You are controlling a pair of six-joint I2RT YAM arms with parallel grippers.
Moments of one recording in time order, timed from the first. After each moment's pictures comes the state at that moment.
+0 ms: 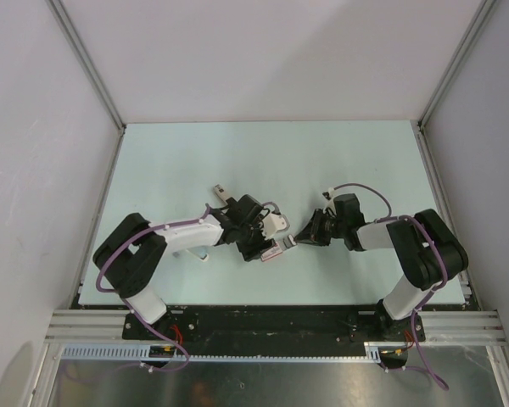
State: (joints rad) left arm -0.79 1.65 0.89 -0.30 0.21 0.37; right arm 0.37 1.66 0.55 0.35 -0.58 0.76
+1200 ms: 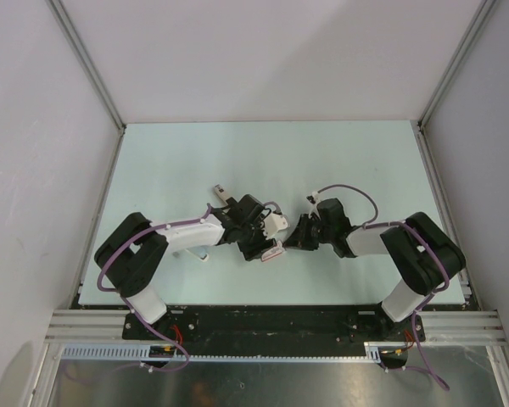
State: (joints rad) left arm -0.80 1.66 0.91 -0.30 0.21 0.37; right arm 0.54 1.64 0.55 0.38 -0.46 0.77
